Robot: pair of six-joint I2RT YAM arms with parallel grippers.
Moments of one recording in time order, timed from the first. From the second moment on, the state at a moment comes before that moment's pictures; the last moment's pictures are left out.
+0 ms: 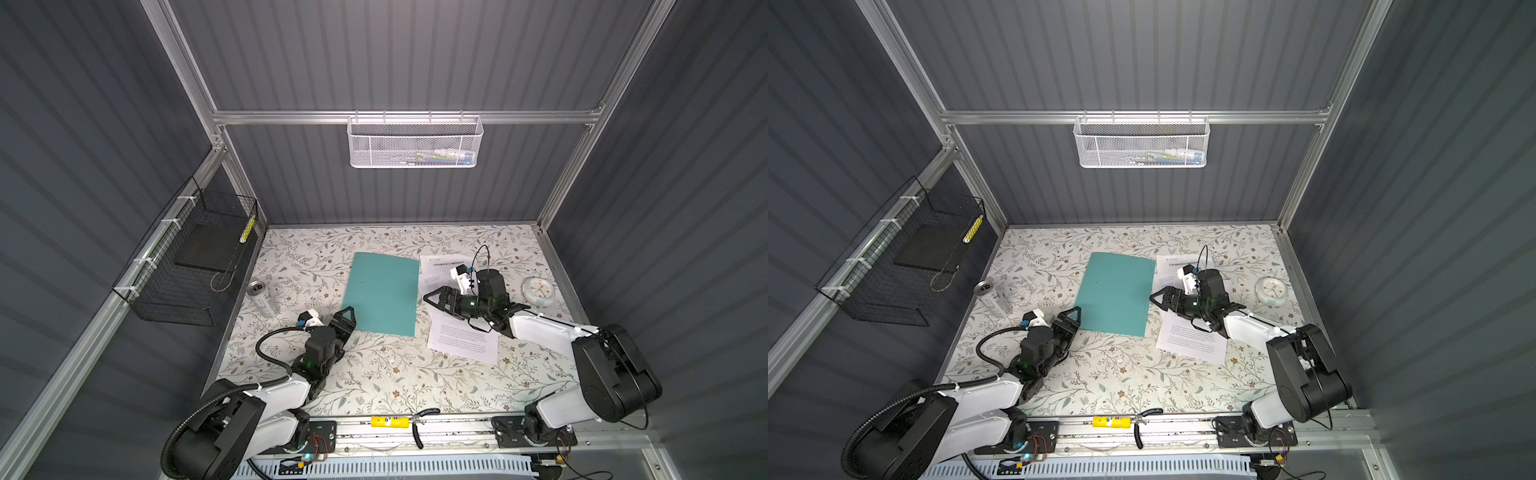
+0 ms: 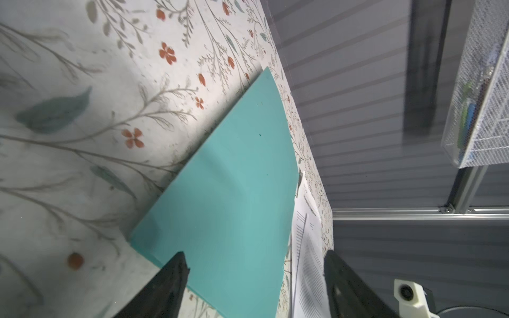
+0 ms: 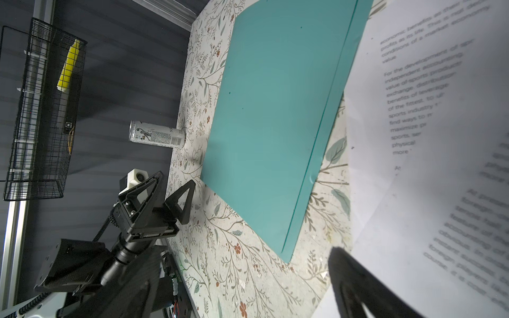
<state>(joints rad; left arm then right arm) -0.49 1.18 0.12 0.69 -0.18 -1.24 0.39 1.49 0.69 0.20 -0.64 0.72</state>
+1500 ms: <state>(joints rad) -0.43 1.56 0.17 0.99 0.00 -1.22 0.39 1.49 0.69 0.21 -0.62 0.72</state>
